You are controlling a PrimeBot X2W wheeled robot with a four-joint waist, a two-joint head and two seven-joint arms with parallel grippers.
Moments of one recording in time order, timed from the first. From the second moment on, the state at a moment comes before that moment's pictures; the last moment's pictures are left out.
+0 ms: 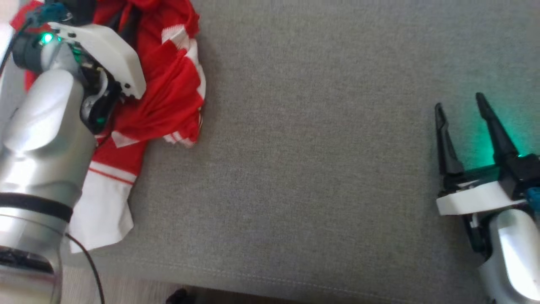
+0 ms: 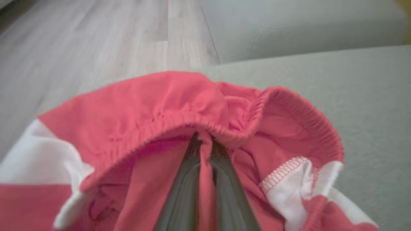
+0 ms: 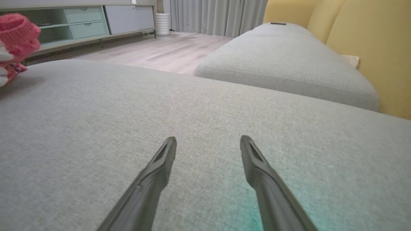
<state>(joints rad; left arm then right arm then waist) -0.98 0.30 -0.57 0.81 -0.53 -0.13 -0.02 -0.21 -0.20 0.04 0.17 0.00 0.12 -0.26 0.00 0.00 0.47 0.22</state>
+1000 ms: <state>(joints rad) -0.96 0.38 -0.59 0.34 -0.64 -0.11 -0.03 -0.10 -0.06 0.20 0.19 0.10 0.12 -0.26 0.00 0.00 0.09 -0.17</state>
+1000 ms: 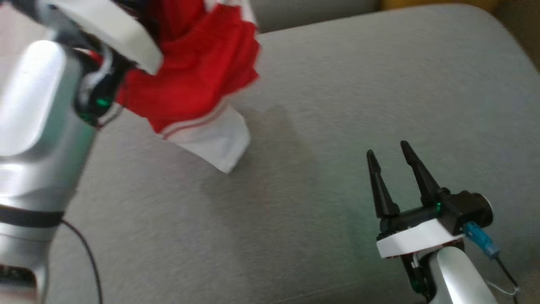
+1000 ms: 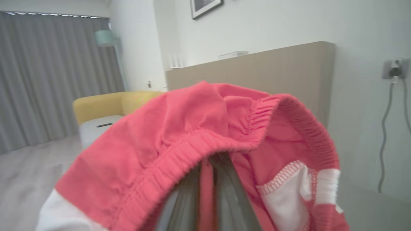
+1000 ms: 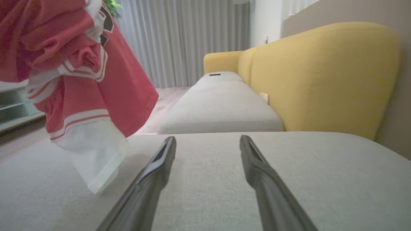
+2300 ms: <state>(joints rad) -0.32 0.09 -0.54 0.31 -0.41 0.01 -0.26 -0.06 -0.05 0.18 0.18 0.09 0.12 -0.26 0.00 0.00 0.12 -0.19</state>
